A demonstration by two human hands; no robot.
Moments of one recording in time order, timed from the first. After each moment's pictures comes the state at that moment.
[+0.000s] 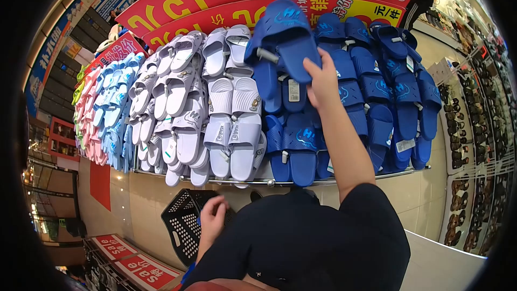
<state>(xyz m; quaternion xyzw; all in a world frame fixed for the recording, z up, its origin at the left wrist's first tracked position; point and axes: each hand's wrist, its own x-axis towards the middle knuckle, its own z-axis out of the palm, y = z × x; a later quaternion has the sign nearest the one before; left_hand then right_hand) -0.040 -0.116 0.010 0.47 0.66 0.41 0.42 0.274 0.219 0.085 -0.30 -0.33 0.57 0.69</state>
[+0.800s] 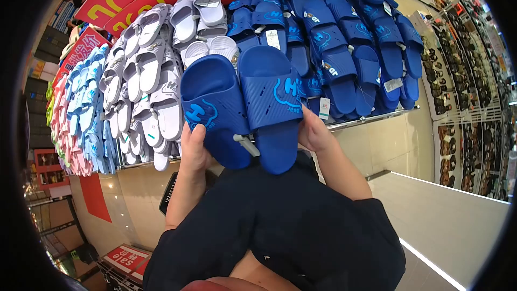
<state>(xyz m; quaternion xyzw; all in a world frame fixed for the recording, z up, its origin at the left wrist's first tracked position) -0.036 0.013 0.061 0.40 0.29 0.53 0.69 0.252 -0.012 0.011 -0.17 -0.28 0.78 0.53</state>
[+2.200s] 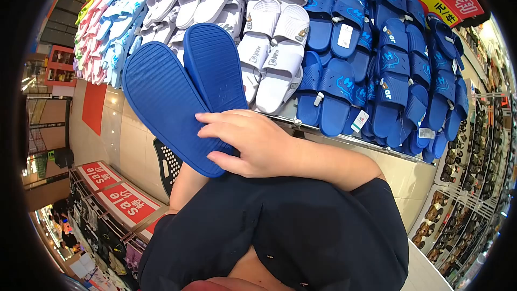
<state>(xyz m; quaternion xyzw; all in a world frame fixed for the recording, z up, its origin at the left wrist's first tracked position) -0.084 -0.046 0.061 0.24 0.38 0.60 0.66 0.095 -0.006 0.120 -0.10 -0.83 0.44 0.33</state>
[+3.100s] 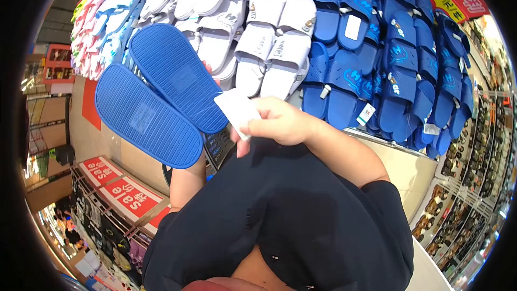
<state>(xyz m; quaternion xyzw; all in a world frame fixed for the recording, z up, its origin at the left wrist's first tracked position) -0.109 -0.050 0.080 0.20 0.32 0.72 0.58 0.105 0.022 0.080 -0.06 -0.47 0.87 0.12</state>
